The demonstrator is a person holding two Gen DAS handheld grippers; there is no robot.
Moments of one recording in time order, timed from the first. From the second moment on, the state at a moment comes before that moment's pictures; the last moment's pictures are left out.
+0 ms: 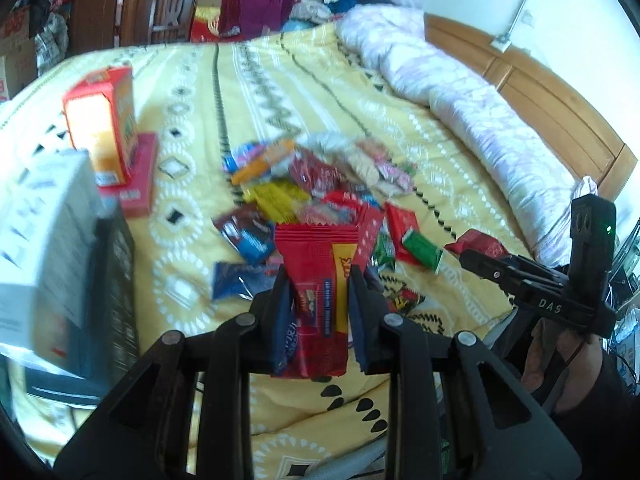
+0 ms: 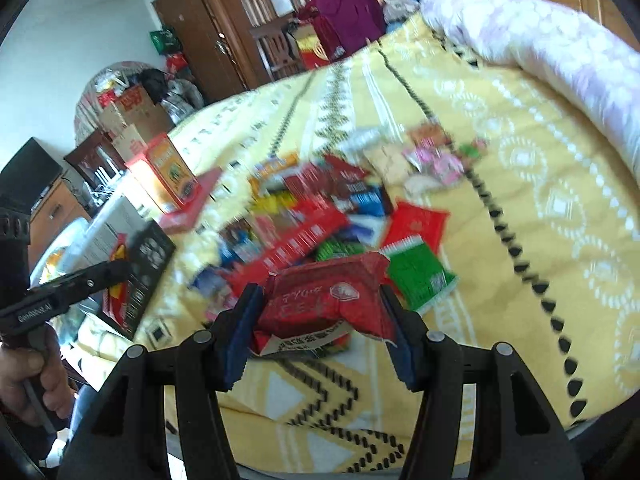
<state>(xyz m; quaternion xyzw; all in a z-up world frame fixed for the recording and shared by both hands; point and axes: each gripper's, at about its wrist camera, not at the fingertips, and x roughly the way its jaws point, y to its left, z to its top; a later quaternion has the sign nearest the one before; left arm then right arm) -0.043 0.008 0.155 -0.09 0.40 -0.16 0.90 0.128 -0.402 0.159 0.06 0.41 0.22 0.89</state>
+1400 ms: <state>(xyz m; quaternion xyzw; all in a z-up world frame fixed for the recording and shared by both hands) -0.183 0.378 0.214 -0.25 0.28 0.20 0.91 0.057 0.125 0.301 -0.09 0.40 0.58 0.70</state>
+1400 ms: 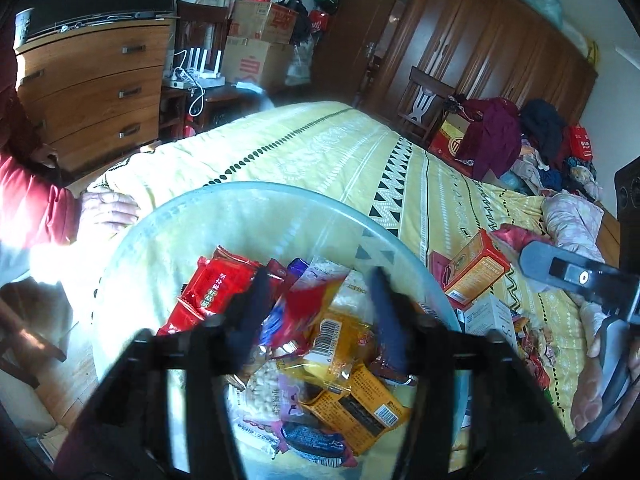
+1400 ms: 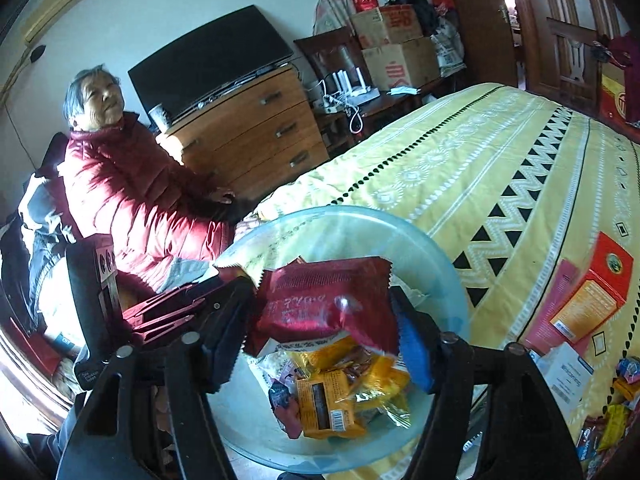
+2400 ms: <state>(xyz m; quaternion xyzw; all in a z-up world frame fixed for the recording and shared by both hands) -0.154 0.163 0.238 -0.14 0.26 -0.04 0.95 0.005 -0.330 0.141 0.03 0.52 0.26 0.81</state>
